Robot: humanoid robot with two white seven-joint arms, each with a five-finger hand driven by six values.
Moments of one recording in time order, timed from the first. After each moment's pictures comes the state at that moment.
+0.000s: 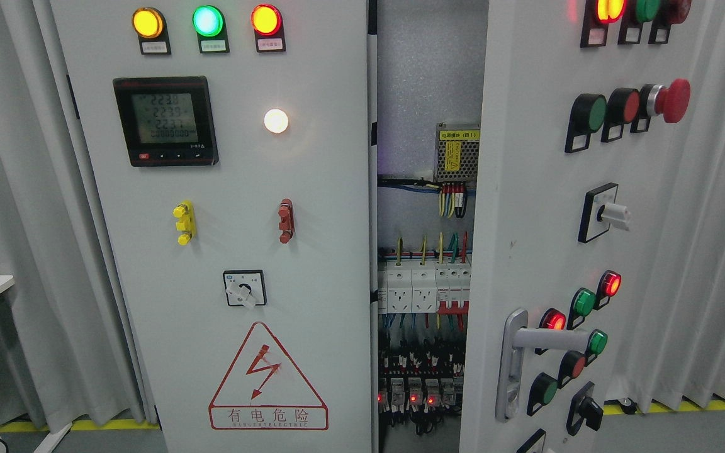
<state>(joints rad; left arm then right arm) -0.24 0.62 -0.28 -1.89 0.89 0.47 -0.60 0.00 0.00 0.00 0.00 -0.06 -0.08 0.08</state>
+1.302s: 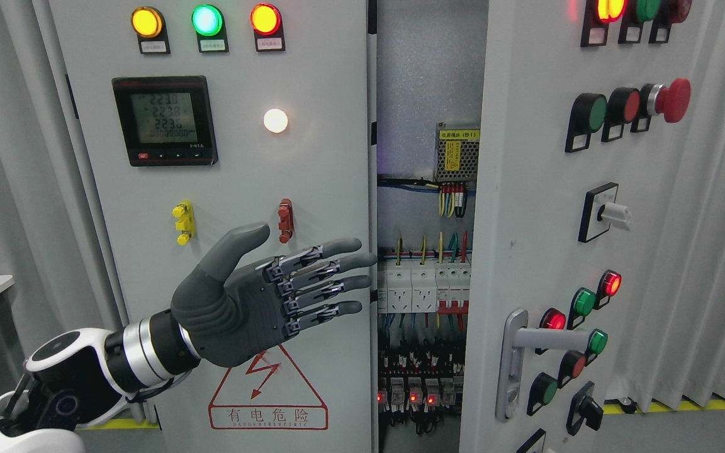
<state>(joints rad) -0.85 0.37 -0.17 -1.71 1.12 0.68 -0.60 0.00 0.00 0.00 0.00 -0.06 -0.08 0.08</state>
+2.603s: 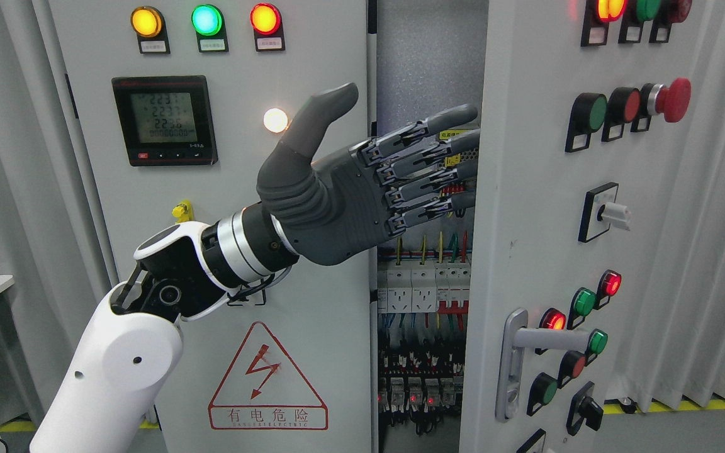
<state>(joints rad) -1.18 0.25 -0.45 -1.51 1.30 0.52 -0.60 0.00 0.00 0.00 0.00 -0.06 -0.08 0.08</state>
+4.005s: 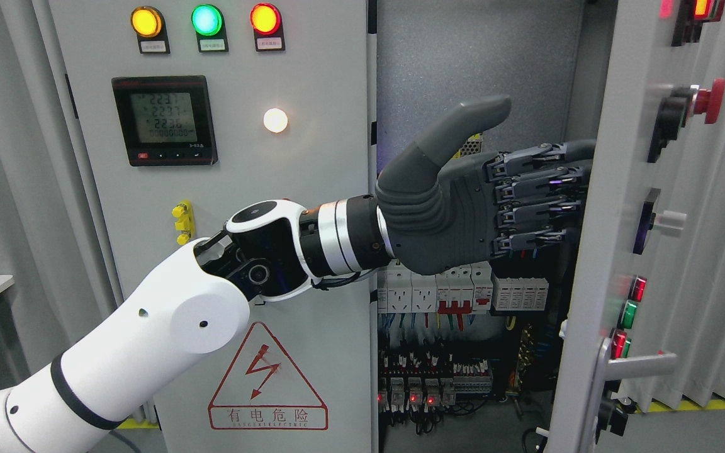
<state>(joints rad) -1.48 0.29 -0.98 -1.42 1.53 0.24 -0.60 0.00 0.00 0.00 0.00 -0.06 -0.08 0.08</state>
